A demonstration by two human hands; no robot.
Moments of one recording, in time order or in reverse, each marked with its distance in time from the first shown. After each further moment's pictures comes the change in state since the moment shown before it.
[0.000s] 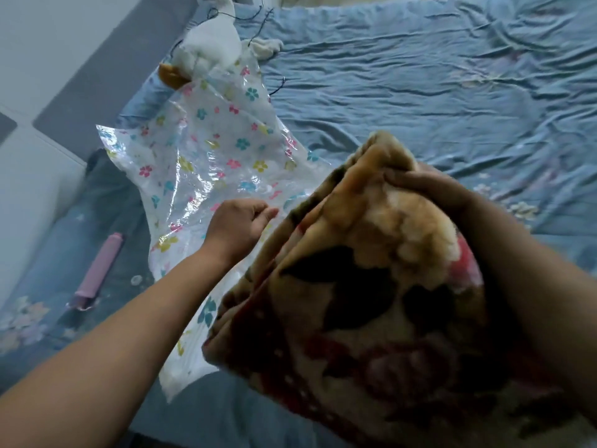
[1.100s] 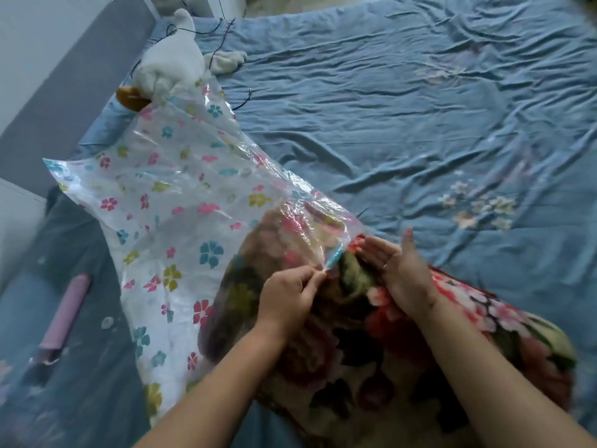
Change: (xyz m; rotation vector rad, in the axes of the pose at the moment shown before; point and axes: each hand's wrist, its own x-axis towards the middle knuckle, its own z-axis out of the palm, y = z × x) left_hand -0.027 0.049 0.118 -0.239 -0.114 -0.019; right_hand -0.021 0.124 0.006 0.571 0.576 0.258
